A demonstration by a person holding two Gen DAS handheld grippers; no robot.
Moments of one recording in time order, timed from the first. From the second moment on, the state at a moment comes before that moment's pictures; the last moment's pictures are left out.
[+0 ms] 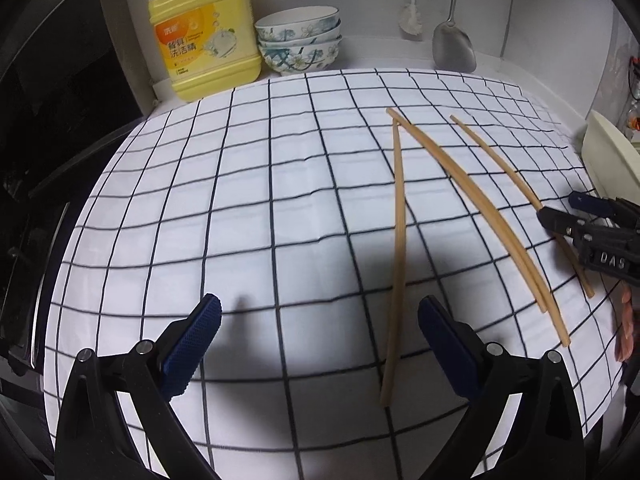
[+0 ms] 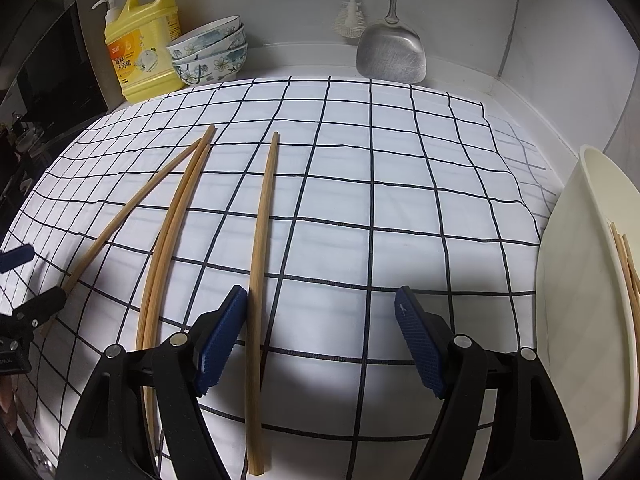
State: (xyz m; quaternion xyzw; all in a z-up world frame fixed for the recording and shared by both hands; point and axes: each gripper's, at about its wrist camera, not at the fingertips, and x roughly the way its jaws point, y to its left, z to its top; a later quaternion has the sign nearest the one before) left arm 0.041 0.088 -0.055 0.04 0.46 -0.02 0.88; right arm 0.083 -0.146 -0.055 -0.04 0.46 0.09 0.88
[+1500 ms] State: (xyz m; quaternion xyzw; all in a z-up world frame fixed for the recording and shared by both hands) left arm 0.091 0.040 -0.058 0.05 0.43 -0.06 0.90; right arm 0.084 -0.126 -0.049 -0.06 0.44 0.14 0.89
